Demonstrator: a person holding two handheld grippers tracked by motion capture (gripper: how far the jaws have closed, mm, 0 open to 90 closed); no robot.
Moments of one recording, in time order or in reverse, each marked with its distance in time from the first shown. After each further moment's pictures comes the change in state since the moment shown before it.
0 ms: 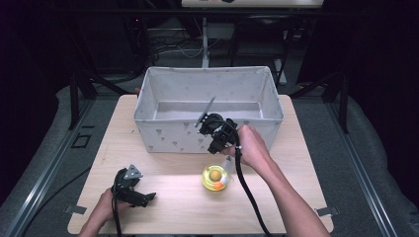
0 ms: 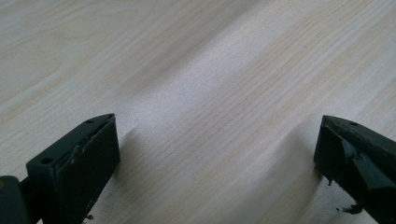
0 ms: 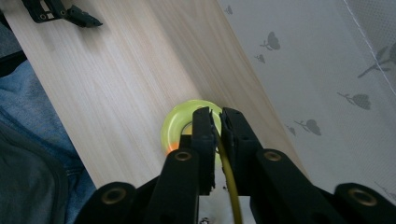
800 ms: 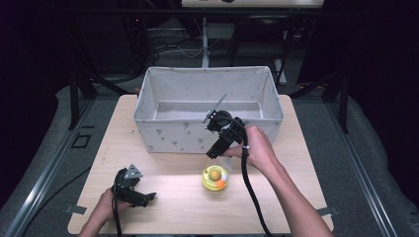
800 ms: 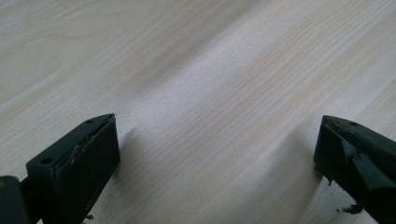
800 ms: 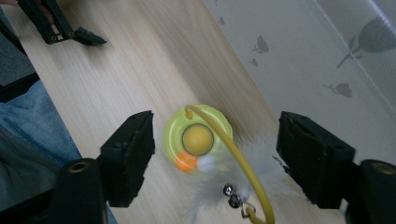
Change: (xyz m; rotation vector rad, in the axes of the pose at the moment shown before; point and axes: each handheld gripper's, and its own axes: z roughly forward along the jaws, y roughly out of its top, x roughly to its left) left arm 0.000 0.000 0.000 0.004 0.002 -0.005; right arm -0.008 -0.013 -0.010 -0.074 0.022 0.066
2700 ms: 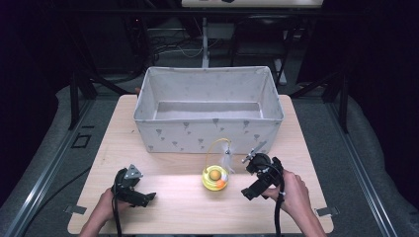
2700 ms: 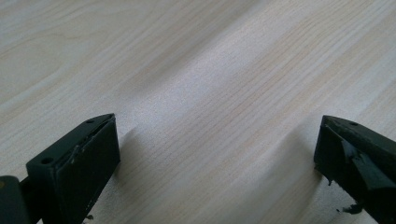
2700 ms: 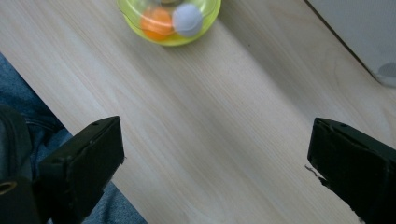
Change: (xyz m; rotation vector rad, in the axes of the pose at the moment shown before) left arm 0.000 0.000 0.000 0.000 0.001 0.000; right arm 0.004 -0.137 0.031 0.079 -0.077 0.151
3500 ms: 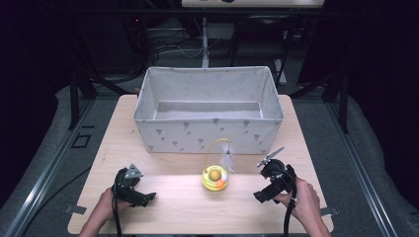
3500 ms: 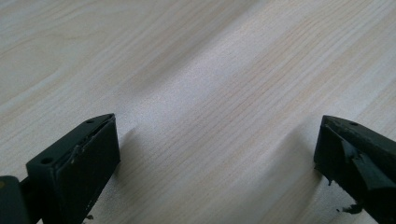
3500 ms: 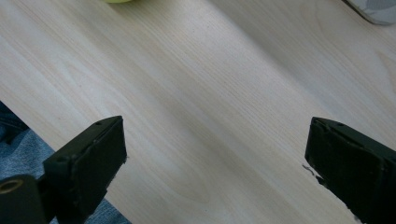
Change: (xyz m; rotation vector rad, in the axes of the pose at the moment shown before) left arm 0.000 0.001 0.000 0.005 -0.005 0.004; right arm -0.023 -0.040 0.018 -0.012 -0.020 0.123
